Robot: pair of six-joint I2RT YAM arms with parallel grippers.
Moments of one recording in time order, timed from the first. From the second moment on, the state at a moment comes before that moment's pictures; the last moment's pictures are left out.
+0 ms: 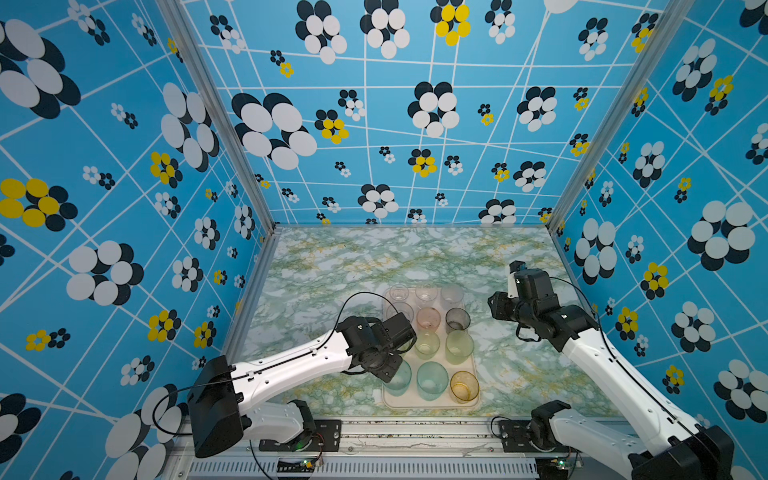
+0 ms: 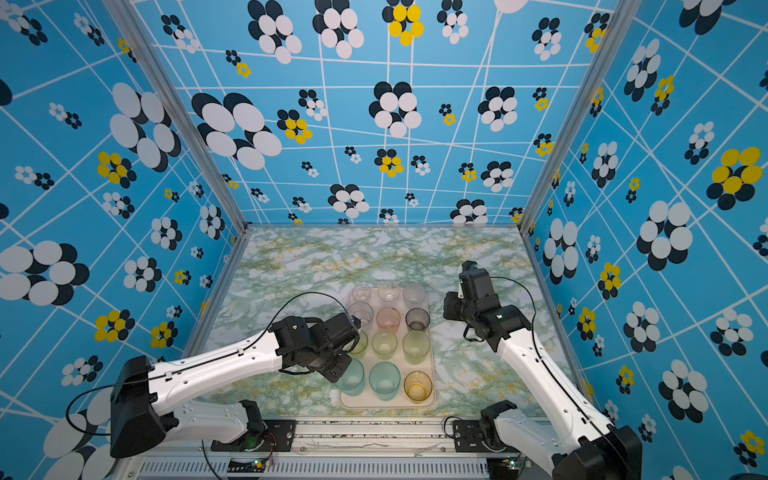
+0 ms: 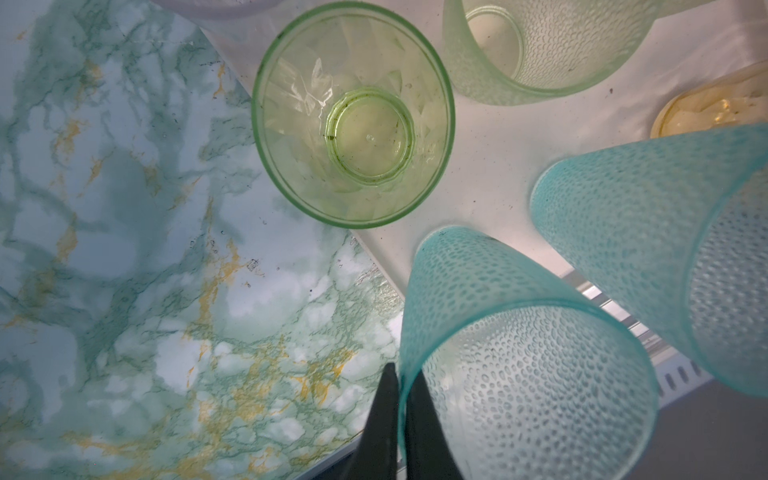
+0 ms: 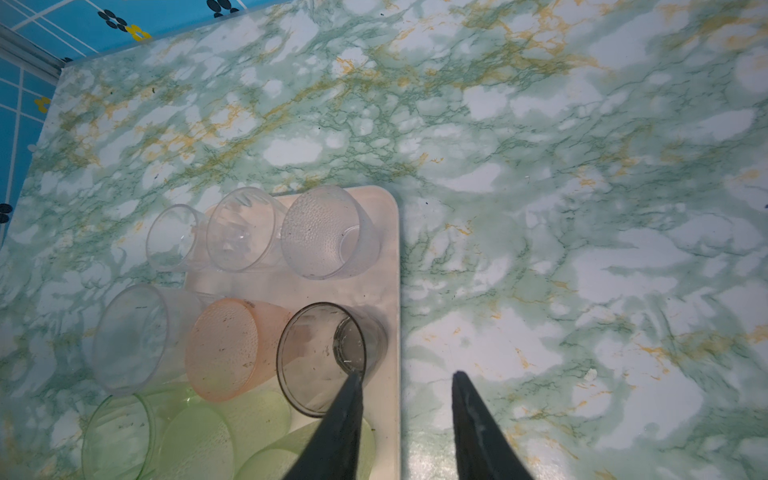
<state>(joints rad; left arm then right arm) -1.03 1.31 1.01 -1.03 -0.06 -0.41 0.34 1.05 0.89 -0.66 0.06 0.38</state>
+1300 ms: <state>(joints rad) -1.04 1.29 1.01 -1.03 -0.07 -0.42 0.34 1.06 0.89 -0.66 0.06 0.38</state>
